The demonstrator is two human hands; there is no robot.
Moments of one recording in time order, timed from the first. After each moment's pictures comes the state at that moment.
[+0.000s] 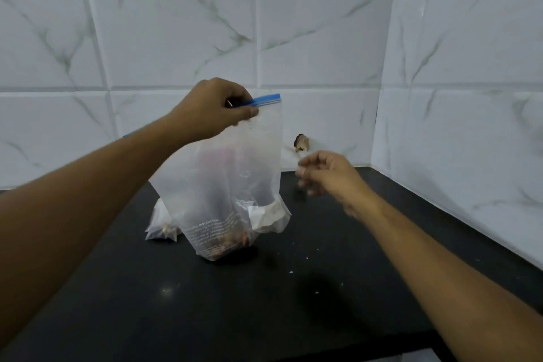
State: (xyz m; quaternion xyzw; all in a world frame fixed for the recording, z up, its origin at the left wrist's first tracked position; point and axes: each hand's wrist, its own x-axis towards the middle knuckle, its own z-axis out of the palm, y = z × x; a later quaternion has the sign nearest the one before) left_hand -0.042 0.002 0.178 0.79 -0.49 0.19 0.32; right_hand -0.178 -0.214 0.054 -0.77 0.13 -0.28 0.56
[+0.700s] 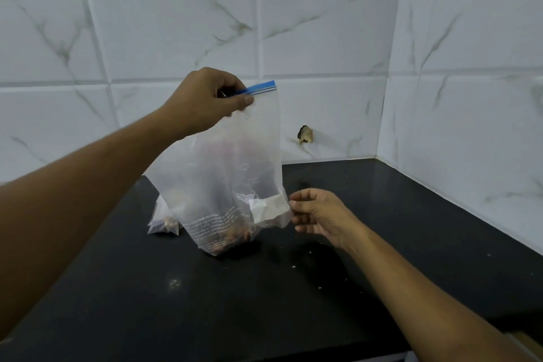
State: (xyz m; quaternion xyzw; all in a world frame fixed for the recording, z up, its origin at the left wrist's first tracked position) left_hand -0.033 0.004 0.175 0.78 -0.48 0.17 0.37; right_hand -0.165 -0.199 -0.014 -0.68 0.20 -0.15 0.69
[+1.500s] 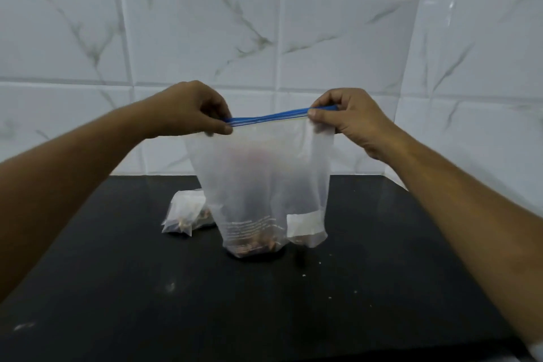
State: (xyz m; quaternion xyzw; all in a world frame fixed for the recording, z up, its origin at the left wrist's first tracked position) left_hand -0.024 0.072 0.189 0.85 -0.45 0.10 0.25; right_hand -0.171 -0.199 0.164 -0.84 0.01 -0.34 0.43
